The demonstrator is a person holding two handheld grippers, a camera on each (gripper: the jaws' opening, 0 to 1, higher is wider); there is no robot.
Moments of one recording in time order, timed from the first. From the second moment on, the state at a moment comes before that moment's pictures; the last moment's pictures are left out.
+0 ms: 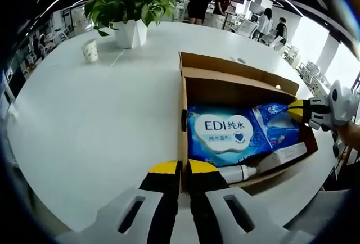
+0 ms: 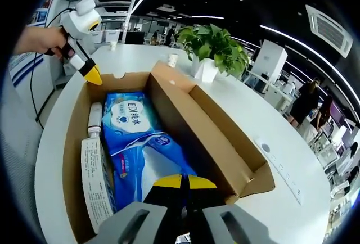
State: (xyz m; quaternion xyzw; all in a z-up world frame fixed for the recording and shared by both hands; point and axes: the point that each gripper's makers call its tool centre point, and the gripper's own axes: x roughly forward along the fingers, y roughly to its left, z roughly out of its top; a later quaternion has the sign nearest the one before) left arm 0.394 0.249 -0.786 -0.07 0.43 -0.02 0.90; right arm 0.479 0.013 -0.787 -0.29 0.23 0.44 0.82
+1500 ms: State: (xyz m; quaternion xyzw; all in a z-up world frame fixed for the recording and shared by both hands) left arm 0.393 0.248 -0.786 -0.09 0.43 -0.02 0.90; right arm 0.471 0.033 -0.736 -0.28 0.19 0.45 0.83
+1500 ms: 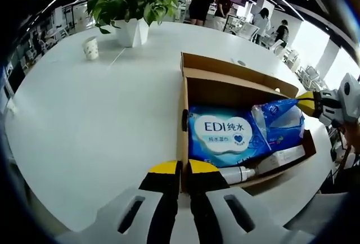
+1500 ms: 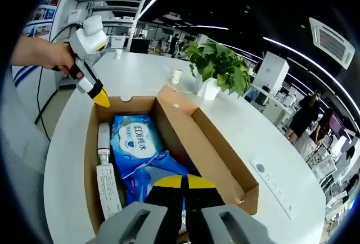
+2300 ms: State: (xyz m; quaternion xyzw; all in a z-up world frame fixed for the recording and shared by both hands) left arm 0.393 0.247 -0.787 -0.09 0.43 -0.02 0.90; right arm 0.467 0.039 -0.697 -0.28 0.14 0.46 0.83
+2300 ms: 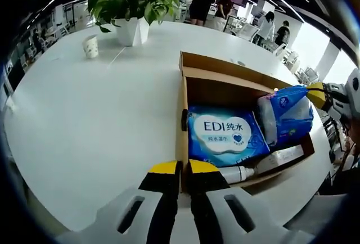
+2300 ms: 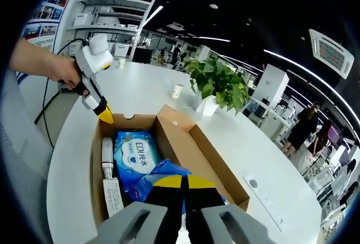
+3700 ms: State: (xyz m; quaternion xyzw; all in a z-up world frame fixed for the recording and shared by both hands) left arm 0.386 0.237 -0.781 -0.09 0.43 -0.02 0.90; right arm 0.465 -0.046 -0.642 -0.18 0.12 0.43 0.88
